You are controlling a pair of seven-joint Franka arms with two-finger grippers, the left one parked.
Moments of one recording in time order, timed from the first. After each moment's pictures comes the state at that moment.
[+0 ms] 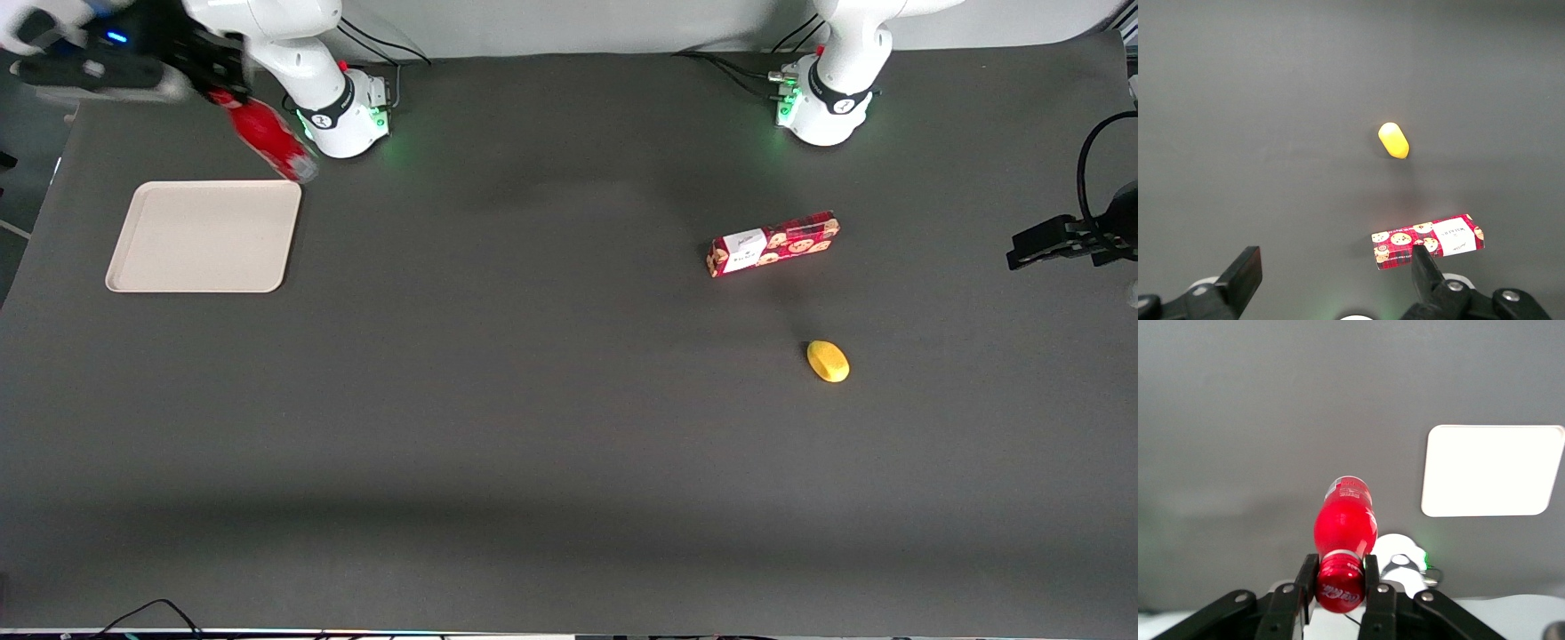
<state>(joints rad) 0.07 -0.20 0.19 -1.50 0.05 1.10 0.30</state>
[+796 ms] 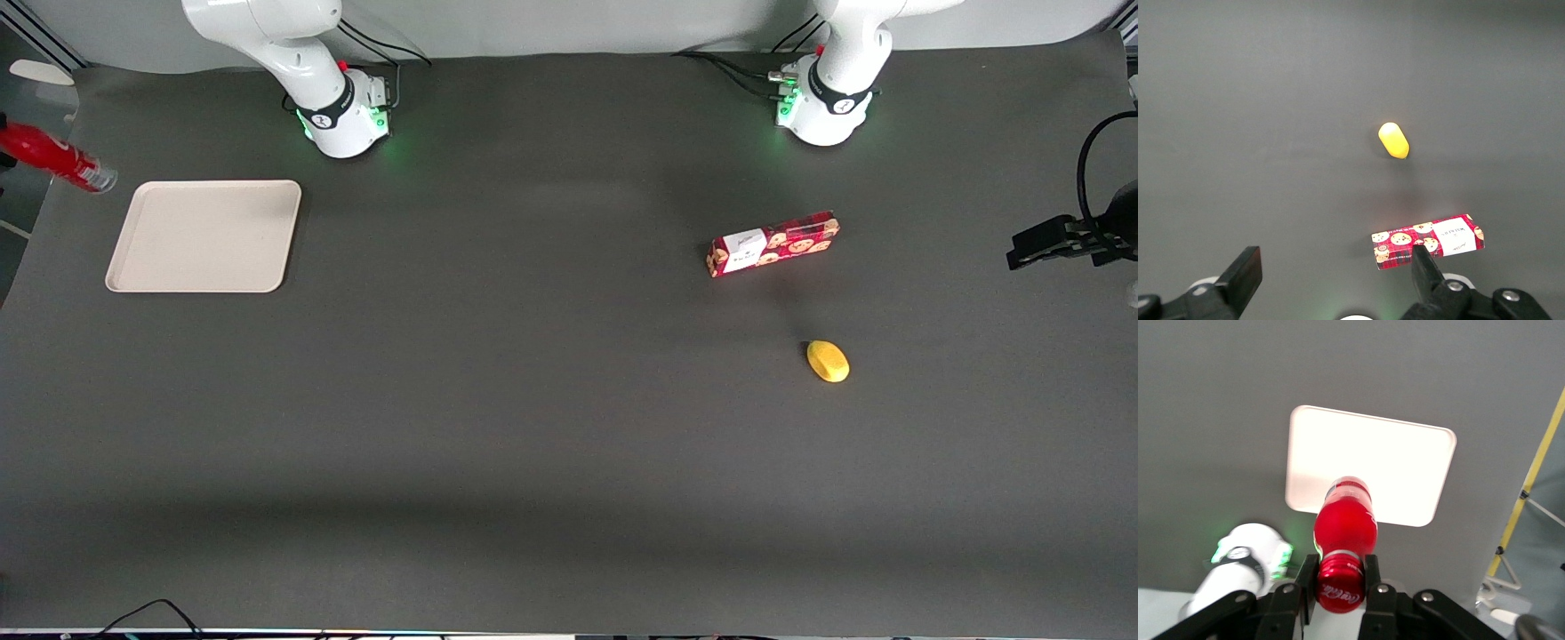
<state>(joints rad) 0.06 -0.27 -0.43 -1.77 -0.26 1.32 -0.50</state>
